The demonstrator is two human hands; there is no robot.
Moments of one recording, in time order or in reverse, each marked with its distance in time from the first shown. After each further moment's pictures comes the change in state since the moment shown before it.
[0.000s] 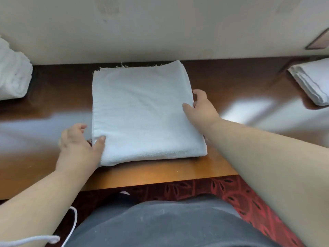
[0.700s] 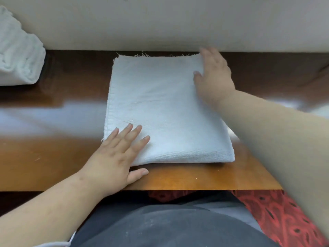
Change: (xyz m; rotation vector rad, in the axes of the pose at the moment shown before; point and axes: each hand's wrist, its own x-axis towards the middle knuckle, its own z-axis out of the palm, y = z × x) left_hand -0.014 0.016 0.014 0.539 -0.303 0.870; right_hand 0.084 -0.054 0.018 -0.444 0.239 -0.487
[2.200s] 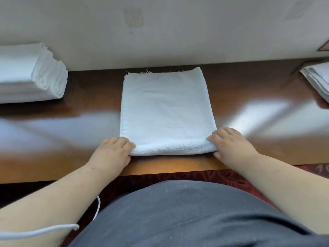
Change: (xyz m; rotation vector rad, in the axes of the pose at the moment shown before) left_hand -0.039 -0.014 -0.018 0.048 0.047 -0.084; right_hand -0.206 0.043 -0.048 -0.414 -0.432 -0.231
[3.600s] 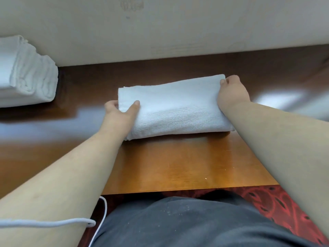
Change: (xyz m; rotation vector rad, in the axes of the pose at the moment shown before) left_hand 0.137 -0.032 -0.021 -1.050 0.122 -1.036; right_hand 0.186 0.029 -0.044 0.745 0.215 0.833
